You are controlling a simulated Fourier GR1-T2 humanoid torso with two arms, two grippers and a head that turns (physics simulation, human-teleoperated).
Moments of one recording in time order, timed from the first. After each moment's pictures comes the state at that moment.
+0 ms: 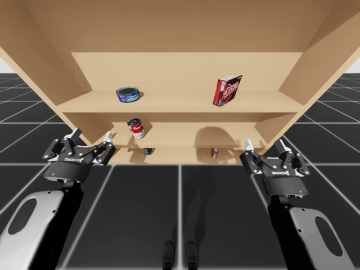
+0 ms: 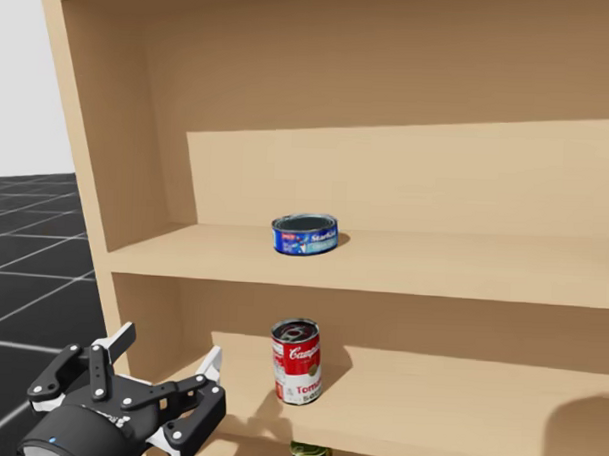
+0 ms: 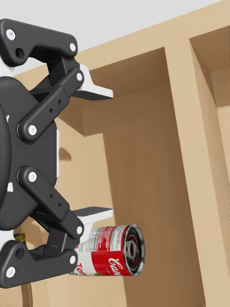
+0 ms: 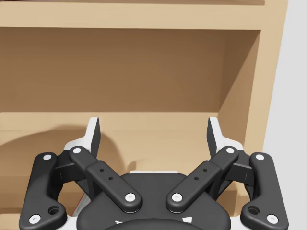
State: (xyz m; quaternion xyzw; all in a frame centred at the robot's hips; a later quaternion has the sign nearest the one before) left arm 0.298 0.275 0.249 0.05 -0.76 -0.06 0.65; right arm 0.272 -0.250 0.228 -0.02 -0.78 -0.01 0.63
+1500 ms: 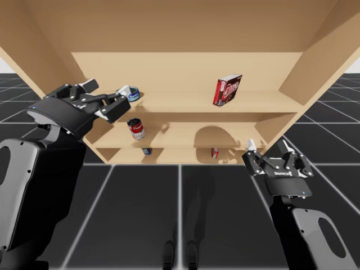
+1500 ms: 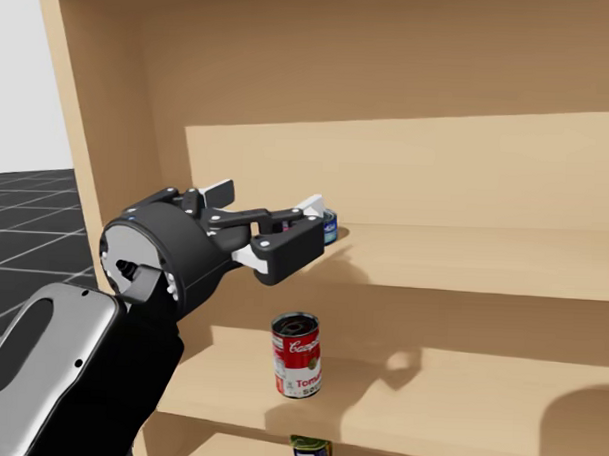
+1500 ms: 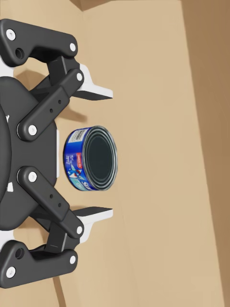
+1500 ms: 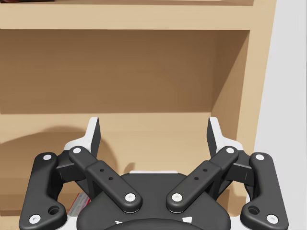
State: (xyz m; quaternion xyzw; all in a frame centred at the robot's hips) left arm 0.331 0.209 0.386 -0.07 -0.74 -0.11 0.66; right arm 0.270 -0.255 0.228 -0.02 -0.78 -0.01 0.63
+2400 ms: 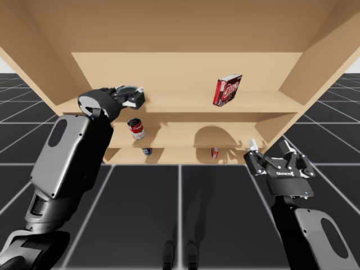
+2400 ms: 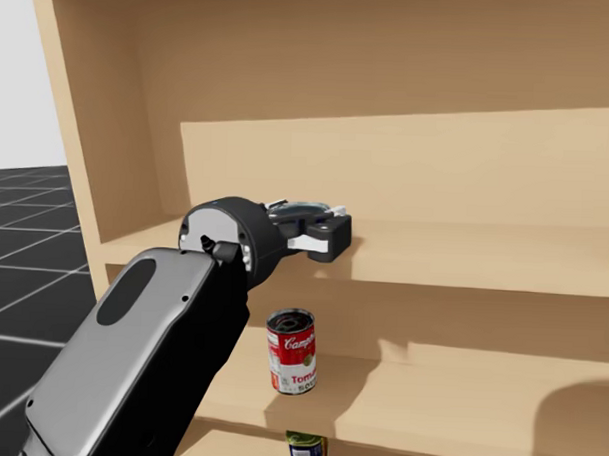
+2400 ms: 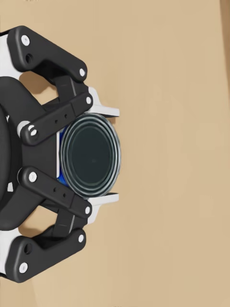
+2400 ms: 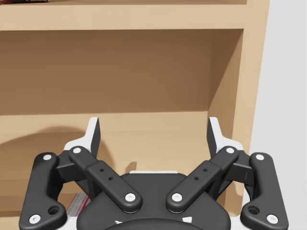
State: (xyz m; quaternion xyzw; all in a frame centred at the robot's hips) left arm 0.398 0.189 0.375 -0.07 -0.68 -0.09 0.73; right arm 0.270 -0.259 0.228 -0.02 -0.78 -0.02 0.63
